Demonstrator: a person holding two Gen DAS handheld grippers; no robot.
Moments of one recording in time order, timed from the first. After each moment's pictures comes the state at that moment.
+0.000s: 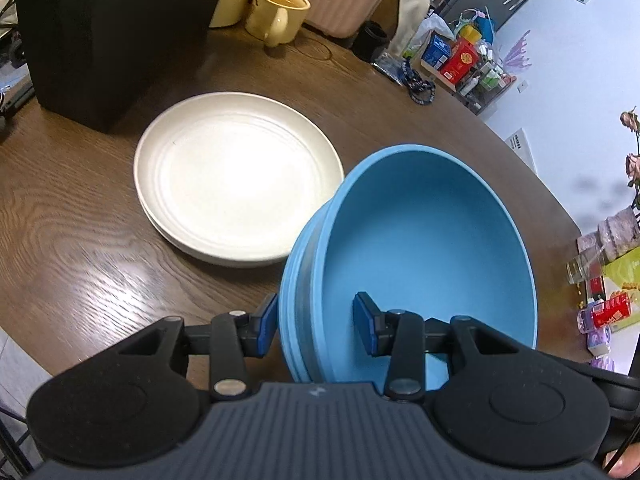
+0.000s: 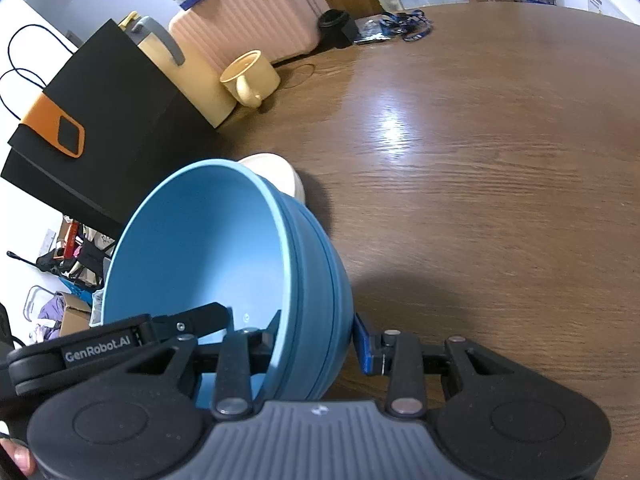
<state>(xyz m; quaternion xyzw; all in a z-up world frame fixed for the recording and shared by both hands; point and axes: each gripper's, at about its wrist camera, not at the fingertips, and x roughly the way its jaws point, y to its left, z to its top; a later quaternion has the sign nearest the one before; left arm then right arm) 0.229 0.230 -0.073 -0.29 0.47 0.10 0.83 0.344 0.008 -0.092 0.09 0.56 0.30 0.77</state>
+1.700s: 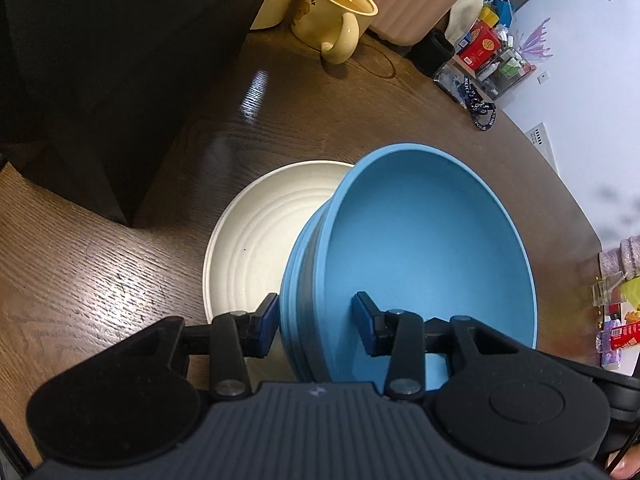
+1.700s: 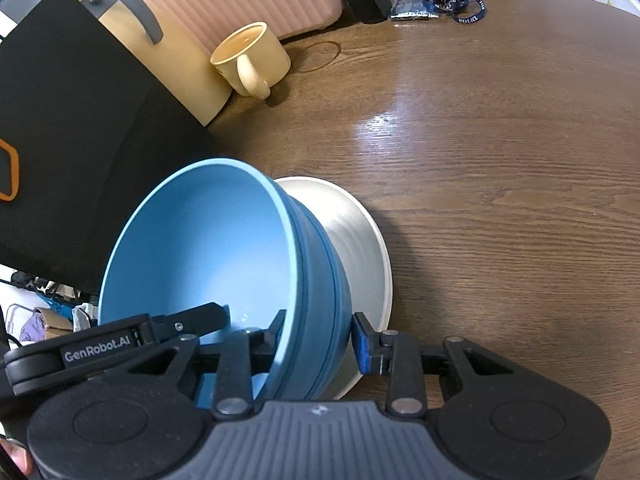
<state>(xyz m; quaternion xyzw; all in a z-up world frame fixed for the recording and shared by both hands) 0.310 0.364 -0.115 -0.29 0.51 0.08 0.80 0.405 0.137 -0.126 0.08 0.60 0.26 0.76</state>
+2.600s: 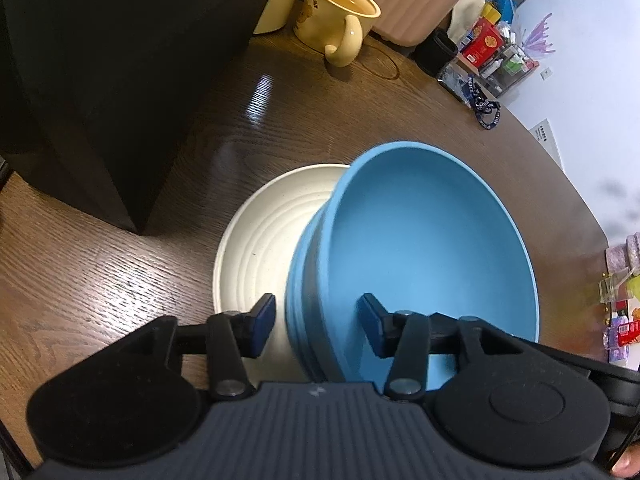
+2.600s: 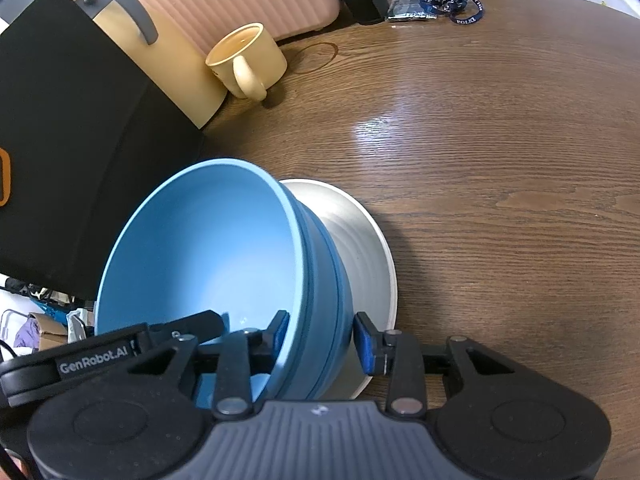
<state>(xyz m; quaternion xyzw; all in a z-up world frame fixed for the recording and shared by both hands) 0.312 0.368 -0.115 -0.28 0.51 0.09 0.81 0.404 0.144 -0.127 0.08 0.59 0.24 0.76</state>
